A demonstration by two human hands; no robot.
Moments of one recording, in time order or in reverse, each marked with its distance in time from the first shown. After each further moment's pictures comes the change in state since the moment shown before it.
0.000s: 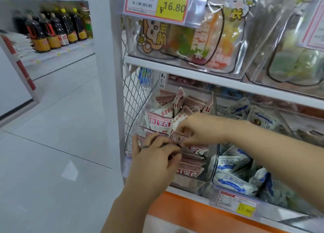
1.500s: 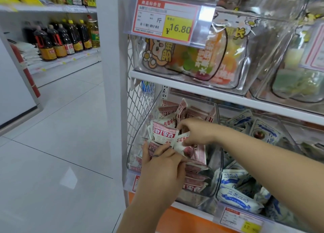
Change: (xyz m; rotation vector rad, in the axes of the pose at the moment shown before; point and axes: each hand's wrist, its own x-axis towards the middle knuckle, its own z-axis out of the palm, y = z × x) left_hand 0.010 0.001 0.016 -0.007 0.130 0.103; right_hand 0.033 0.010 0.000 0.323 0.044 0.239
